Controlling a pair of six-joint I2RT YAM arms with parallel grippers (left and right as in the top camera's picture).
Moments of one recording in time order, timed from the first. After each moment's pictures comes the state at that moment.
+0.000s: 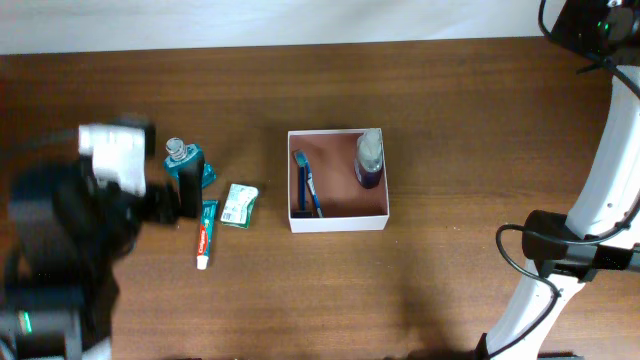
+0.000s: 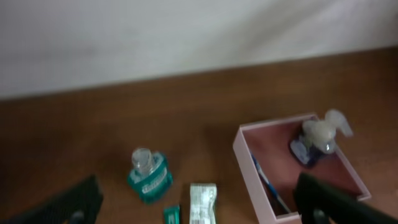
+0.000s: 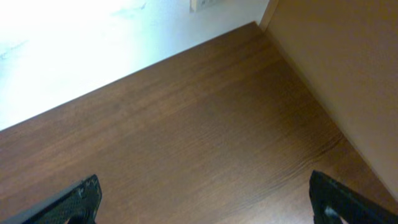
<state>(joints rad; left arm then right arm) 0.04 1.04 1.43 -0.94 0.23 0.09 -0.21 2.15 2.85 -1.51 0.26 0.17</state>
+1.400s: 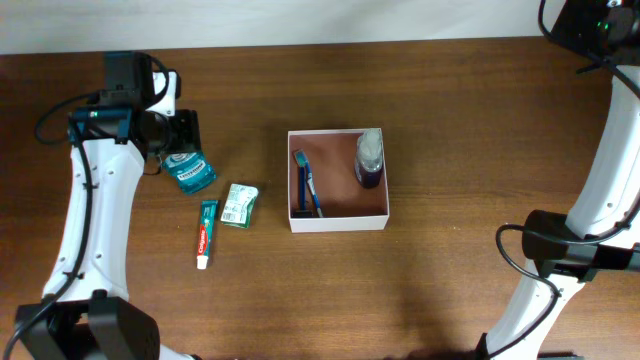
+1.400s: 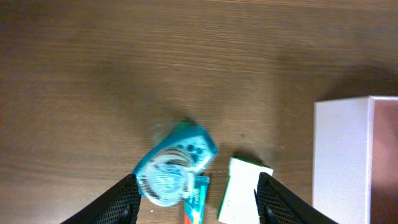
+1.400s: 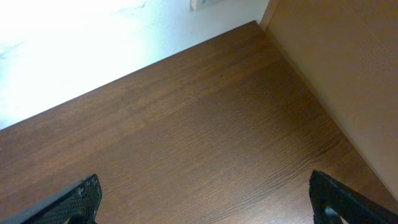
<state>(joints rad) 0.04 1.69 1.60 -0.99 0.03 -0.03 -0.21 2.15 2.85 -1.51 0.26 0.17</state>
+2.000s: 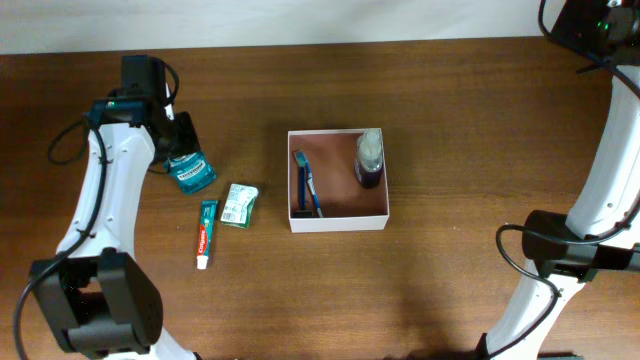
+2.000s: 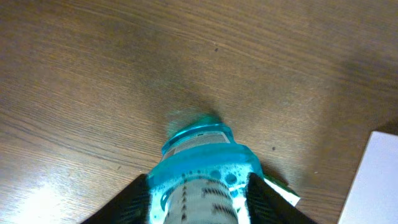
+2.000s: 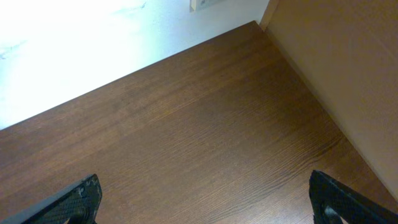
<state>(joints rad) 0.04 1.82 1.60 -0.99 -0.08 -0.23 -0.21 2.15 2.85 -1.51 0.27 0.17</state>
